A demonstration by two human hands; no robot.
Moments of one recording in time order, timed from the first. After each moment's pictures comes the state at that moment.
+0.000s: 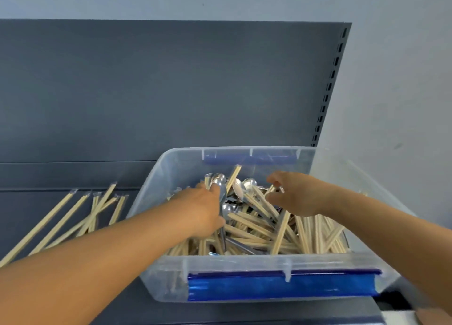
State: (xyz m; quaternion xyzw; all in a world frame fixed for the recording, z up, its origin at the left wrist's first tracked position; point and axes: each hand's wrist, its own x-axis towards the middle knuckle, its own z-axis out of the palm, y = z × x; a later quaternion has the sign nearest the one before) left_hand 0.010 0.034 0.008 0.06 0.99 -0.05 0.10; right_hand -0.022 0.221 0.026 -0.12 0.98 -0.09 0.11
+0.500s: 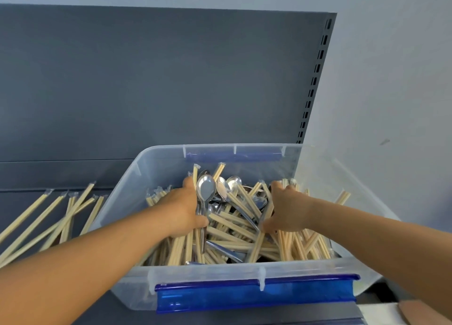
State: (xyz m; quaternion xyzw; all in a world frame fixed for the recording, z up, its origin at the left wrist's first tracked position) left_hand -0.007 0.037 -0.008 -0.03 0.98 0.14 0.11; right_hand -0.029 0.241 -0.005 -0.07 0.98 -0.03 0.17
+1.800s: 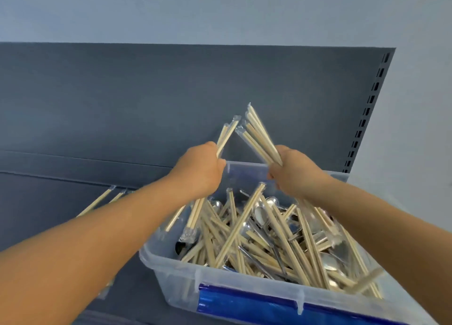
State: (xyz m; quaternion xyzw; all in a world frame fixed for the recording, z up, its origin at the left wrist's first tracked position) left_hand -0.004 0.002 0.063 -0.07 0.97 0.17 -0.15; right_hand -0.052 0.176 0.065 -0.16 0.95 -0.28 -0.02
